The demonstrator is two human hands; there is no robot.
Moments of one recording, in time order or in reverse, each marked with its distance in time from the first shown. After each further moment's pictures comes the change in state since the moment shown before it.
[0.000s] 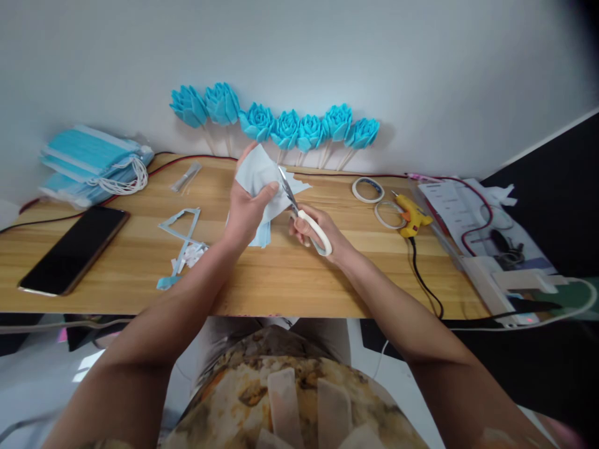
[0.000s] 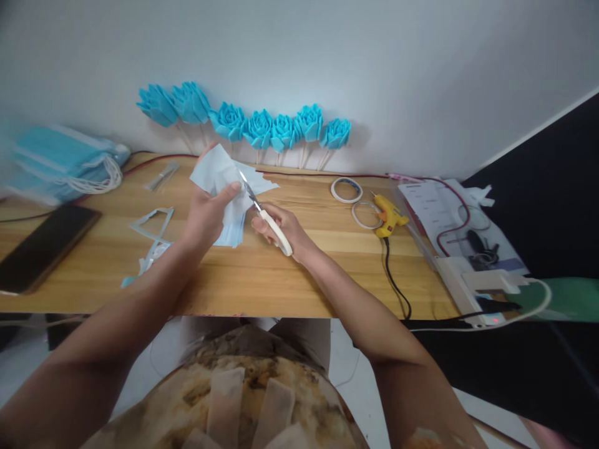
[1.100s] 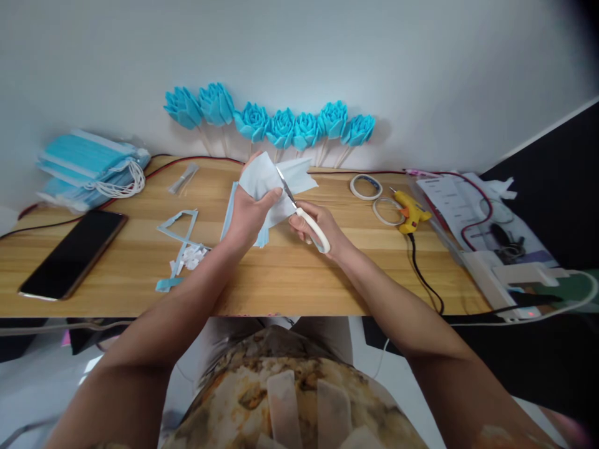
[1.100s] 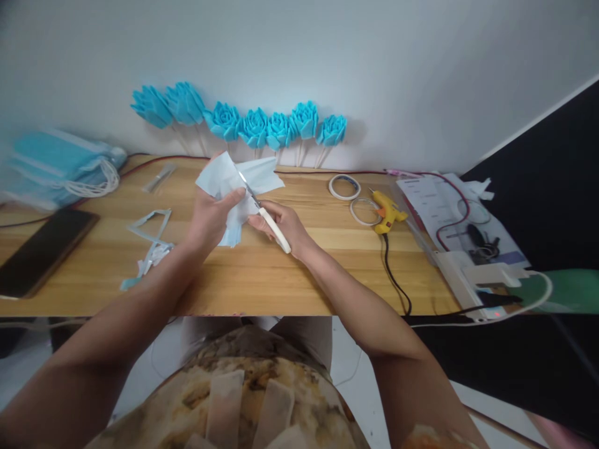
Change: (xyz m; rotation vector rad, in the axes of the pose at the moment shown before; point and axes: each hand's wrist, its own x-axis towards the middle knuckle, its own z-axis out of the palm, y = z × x) left_hand -0.007 0.003 0.008 0.089 -0.015 -0.093; right_hand 0.000 -0.003 -0.001 -0.060 0.054 -0.010
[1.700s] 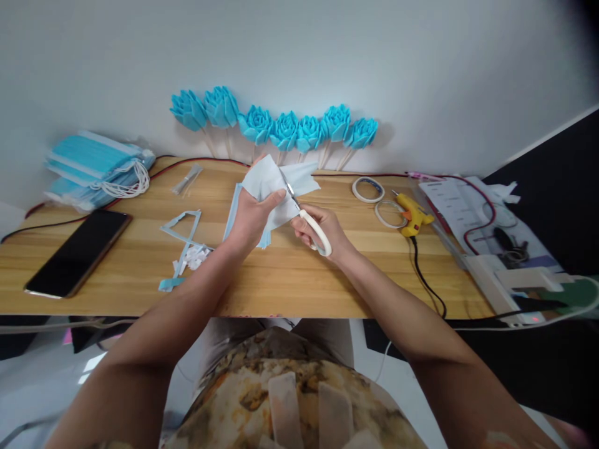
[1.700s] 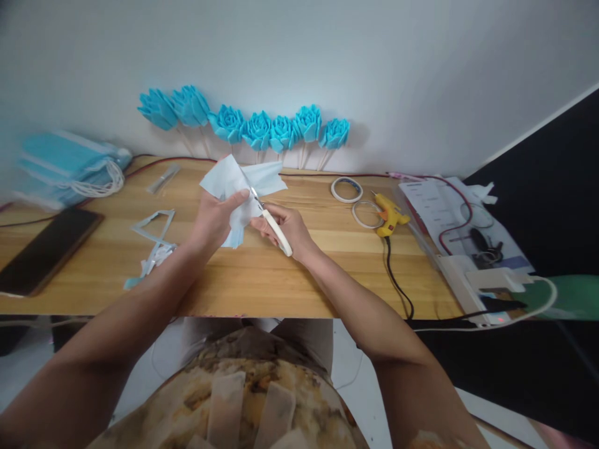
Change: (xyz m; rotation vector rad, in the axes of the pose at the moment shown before) left_hand 0.001 -0.009 0.001 -0.152 -0.018 -0.099; right_hand 0.000 0.004 0.004 0.093 0.034 -0.001
